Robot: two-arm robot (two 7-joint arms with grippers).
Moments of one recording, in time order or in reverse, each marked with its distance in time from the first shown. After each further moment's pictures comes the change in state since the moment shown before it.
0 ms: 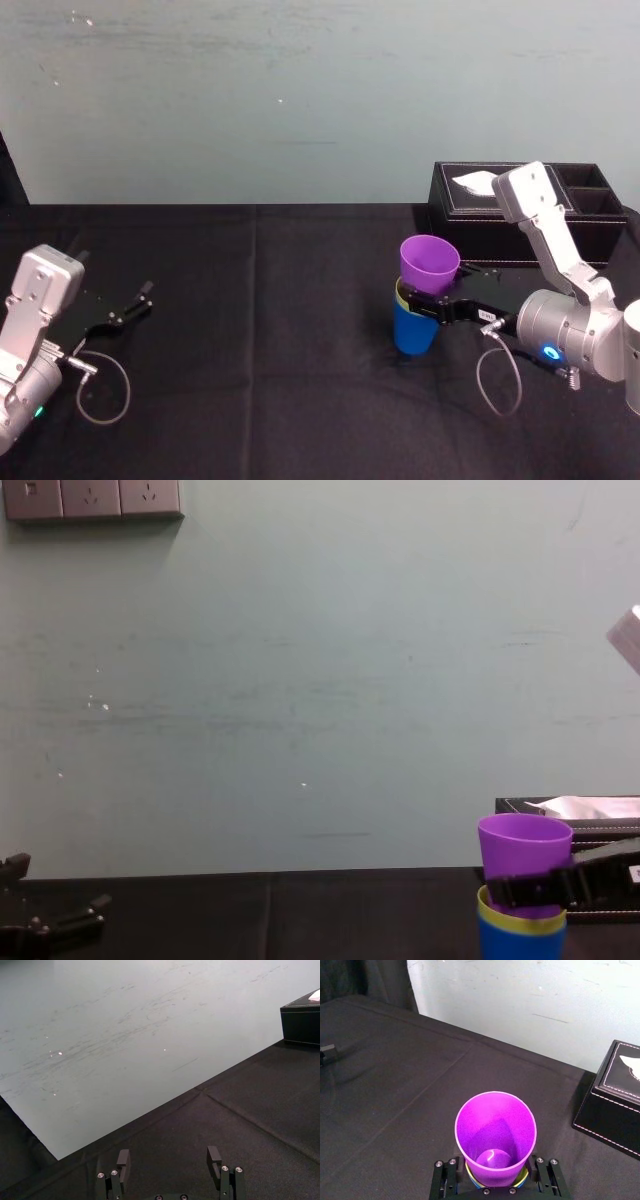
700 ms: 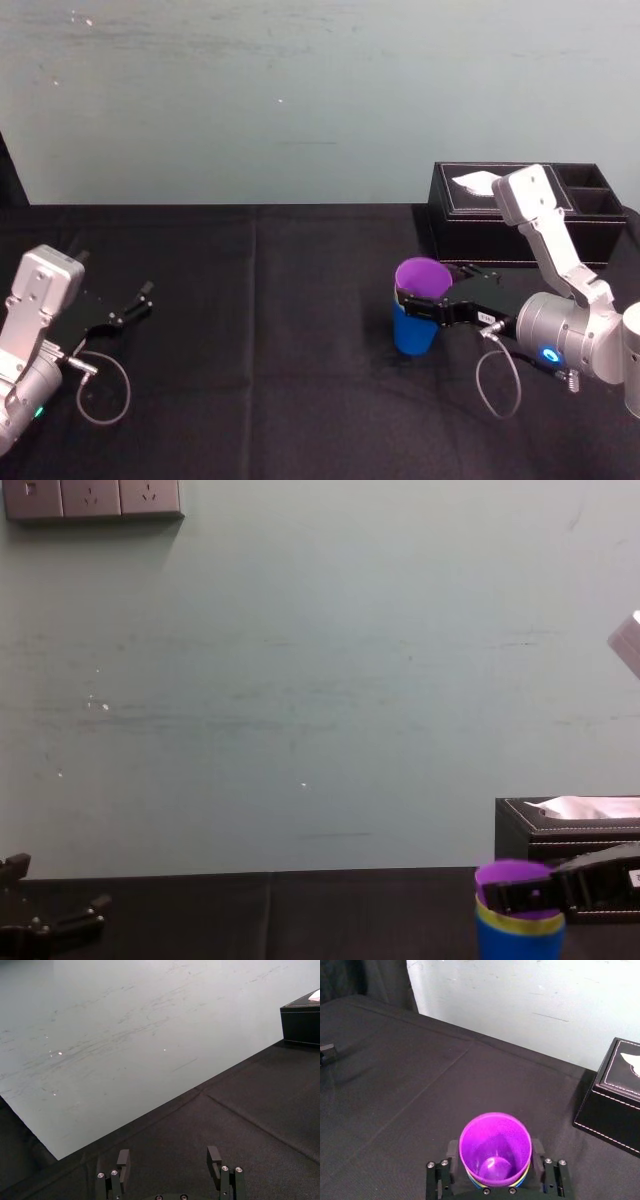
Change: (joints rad) left arm 0.000 0.000 0.000 0.000 0.000 0.000 0.000; right arm -0.004 -0.004 0.002 0.007 0.000 -0.006 0.001
